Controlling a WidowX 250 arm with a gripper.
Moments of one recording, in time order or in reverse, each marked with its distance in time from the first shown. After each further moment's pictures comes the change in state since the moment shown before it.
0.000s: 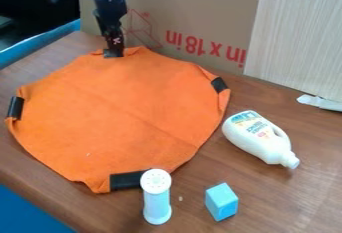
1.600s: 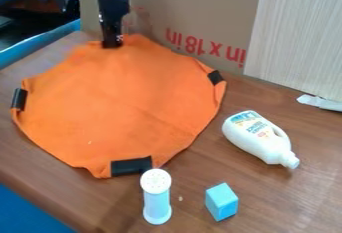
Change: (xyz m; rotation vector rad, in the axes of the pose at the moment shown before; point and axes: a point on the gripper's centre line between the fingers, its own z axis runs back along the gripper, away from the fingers) arm 0.001 0.003 -0.002 -0.097 0.084 0.063
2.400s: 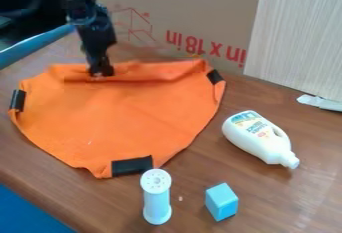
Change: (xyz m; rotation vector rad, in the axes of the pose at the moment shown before) arm -0.051 -0.099 0.026 0.104 -0.117 -0.274
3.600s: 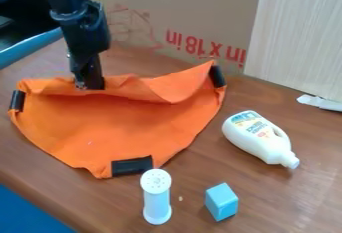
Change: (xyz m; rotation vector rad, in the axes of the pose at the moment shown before) arm 0.002 -0.071 0.059 -0.120 0.045 -0.100
